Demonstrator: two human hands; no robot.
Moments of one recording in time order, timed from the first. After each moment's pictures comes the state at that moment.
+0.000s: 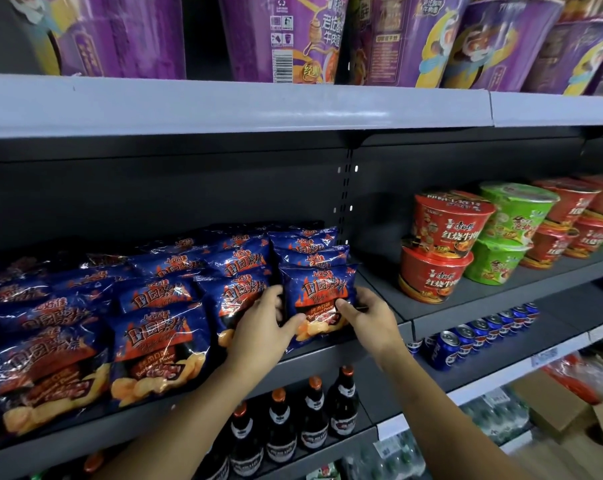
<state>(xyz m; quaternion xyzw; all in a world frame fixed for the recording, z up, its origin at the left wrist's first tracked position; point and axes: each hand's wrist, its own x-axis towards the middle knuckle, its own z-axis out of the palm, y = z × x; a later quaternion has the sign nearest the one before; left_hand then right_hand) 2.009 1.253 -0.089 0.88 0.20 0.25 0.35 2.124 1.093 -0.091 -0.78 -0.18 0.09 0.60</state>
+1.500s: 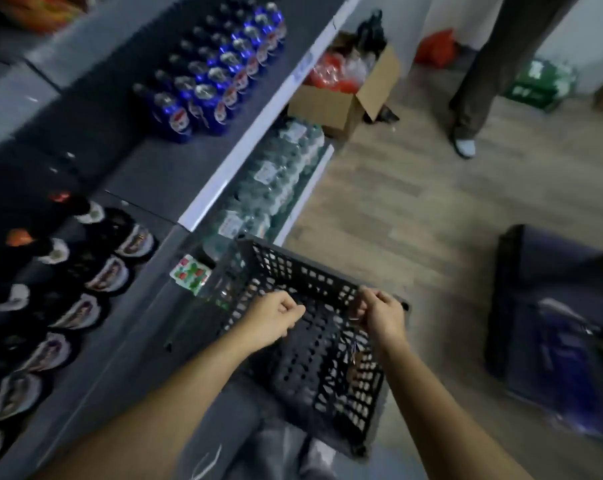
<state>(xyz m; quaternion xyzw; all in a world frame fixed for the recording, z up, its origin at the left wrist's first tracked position) 1.955 0.937 -0.359 0.84 -0.02 -0.42 0.35 1.889 0.745 -0.384 -0.56 0.45 0.04 0.69</state>
